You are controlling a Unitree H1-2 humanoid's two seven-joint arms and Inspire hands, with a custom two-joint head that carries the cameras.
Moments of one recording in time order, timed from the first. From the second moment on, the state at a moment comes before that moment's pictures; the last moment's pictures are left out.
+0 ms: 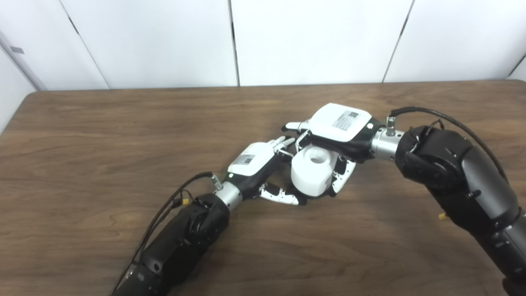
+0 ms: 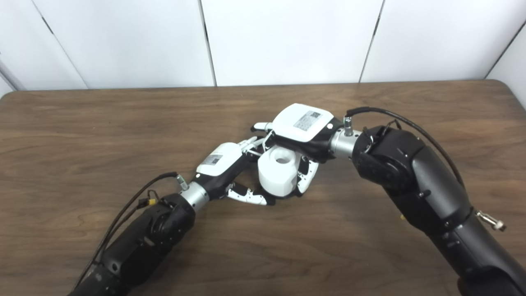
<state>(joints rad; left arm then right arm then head) -0.34 0.22 -0.55 0.19 0.66 -0.09 -0.08 -0.54 -0.49 0.41 -0.24 -0.78 -0.15 0.71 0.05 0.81</state>
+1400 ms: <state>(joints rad) -0.34 0.22 -0.55 0.20 0.65 -0.11 -0.08 -0.76 -0.77 0.50 -0.30 -0.68 0.28 1.17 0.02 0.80</state>
